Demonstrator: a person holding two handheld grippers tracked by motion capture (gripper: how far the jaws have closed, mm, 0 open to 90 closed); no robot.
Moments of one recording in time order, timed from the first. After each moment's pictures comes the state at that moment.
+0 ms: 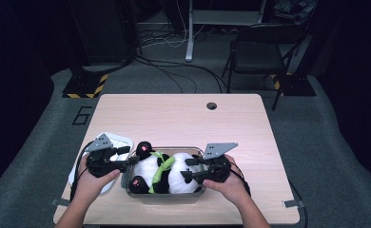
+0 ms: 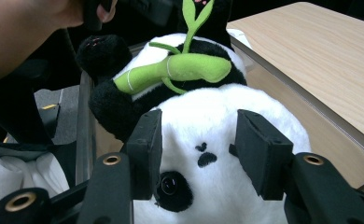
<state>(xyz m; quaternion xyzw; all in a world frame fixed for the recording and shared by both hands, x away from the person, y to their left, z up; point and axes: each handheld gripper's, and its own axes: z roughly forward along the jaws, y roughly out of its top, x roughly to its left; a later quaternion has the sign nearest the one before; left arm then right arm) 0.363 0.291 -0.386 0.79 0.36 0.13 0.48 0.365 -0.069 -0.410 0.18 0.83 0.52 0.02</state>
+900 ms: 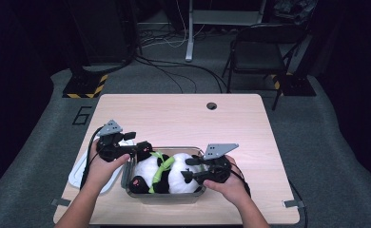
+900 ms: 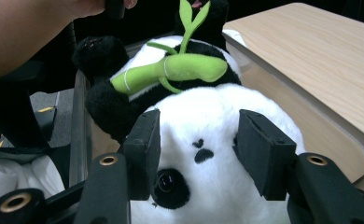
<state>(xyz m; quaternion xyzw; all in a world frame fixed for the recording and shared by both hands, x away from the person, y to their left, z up) 0.398 0.273 -0.385 0.78 0.38 0.15 0.47 0.364 -0.070 -0.415 0.19 0.83 0.52 0.03</state>
